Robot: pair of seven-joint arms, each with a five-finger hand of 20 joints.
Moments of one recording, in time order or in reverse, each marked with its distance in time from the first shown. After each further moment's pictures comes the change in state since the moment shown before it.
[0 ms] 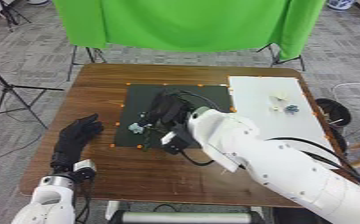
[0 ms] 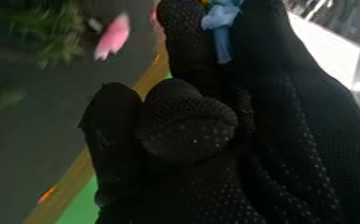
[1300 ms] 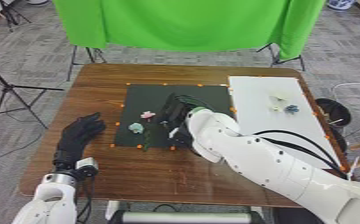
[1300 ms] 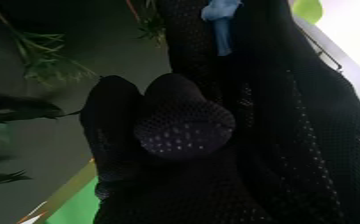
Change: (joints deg) left arm -1.4 0.4 1.0 0.7 0.0 0.0 -0.2; right arm 3.3 -6.1 -4.6 16.9 -11.9 3.1 4.1
